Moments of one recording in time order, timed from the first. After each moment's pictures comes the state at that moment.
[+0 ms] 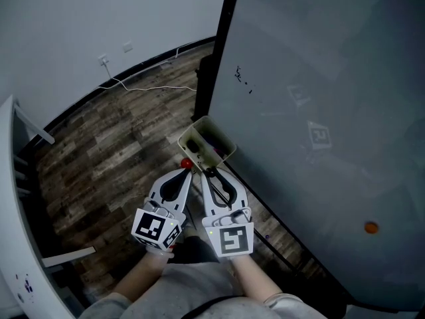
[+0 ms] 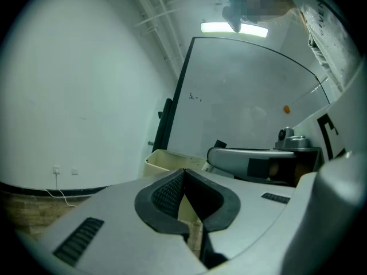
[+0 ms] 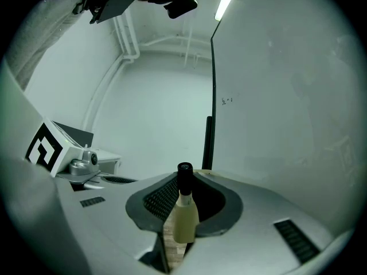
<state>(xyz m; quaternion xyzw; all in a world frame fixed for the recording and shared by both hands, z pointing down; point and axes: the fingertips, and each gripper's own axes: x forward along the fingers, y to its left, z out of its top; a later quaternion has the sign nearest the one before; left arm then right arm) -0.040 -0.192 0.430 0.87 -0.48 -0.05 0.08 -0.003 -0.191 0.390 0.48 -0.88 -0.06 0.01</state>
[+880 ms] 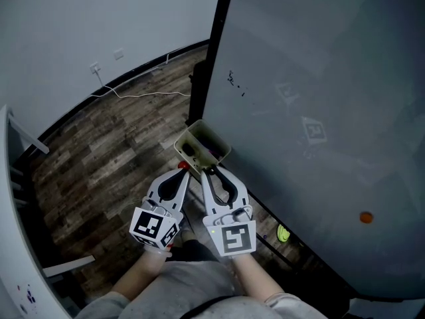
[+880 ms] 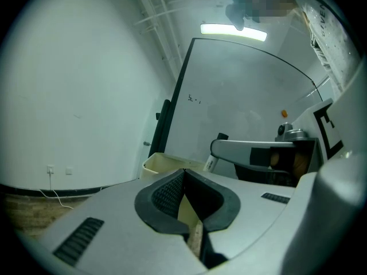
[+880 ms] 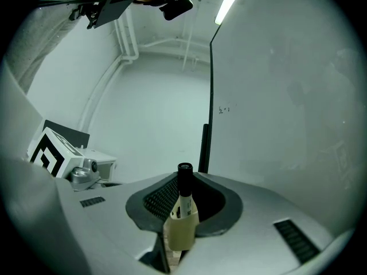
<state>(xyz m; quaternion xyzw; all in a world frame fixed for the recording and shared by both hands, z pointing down) -0.040 -0.196 0.422 0.88 -0.46 -0.05 0.08 0.002 -0.192 0.368 0.49 -0.87 -0.07 0.00</state>
